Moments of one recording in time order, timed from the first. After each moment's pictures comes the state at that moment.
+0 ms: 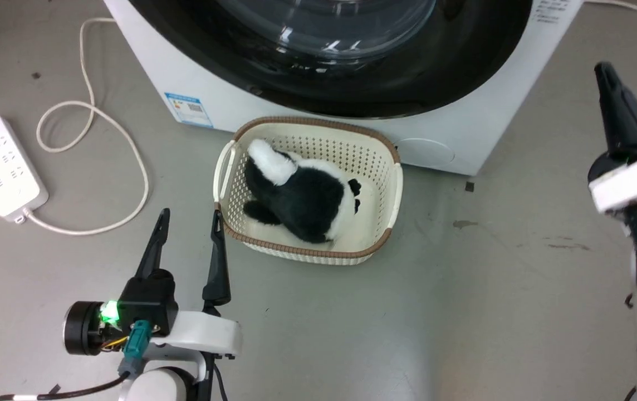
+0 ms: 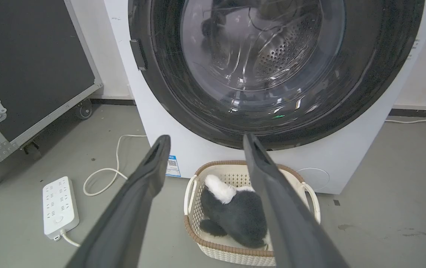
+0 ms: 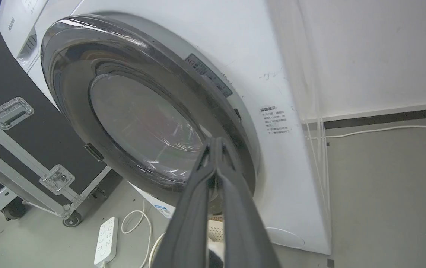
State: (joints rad) left arm -0.13 0.05 -0.11 -0.04 -0.01 0.11 -0.15; right arm -0.55 -0.17 -0.09 0.12 0.61 0.13 0.16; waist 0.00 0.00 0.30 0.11
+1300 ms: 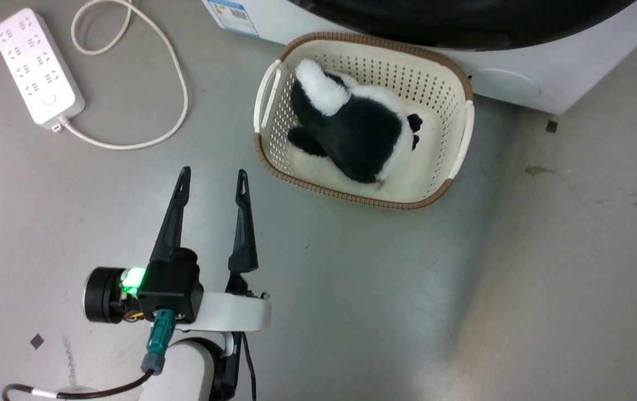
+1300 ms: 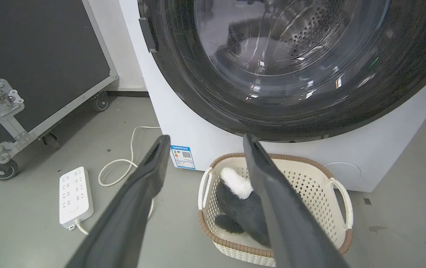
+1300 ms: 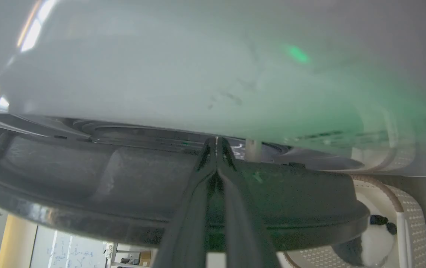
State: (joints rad) left arm -0.22 0.05 -0.22 -0.06 -0.03 0.19 -0.23; right arm -1.32 -0.28 -0.35 0.85 1.02 0.13 0.70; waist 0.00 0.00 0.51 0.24
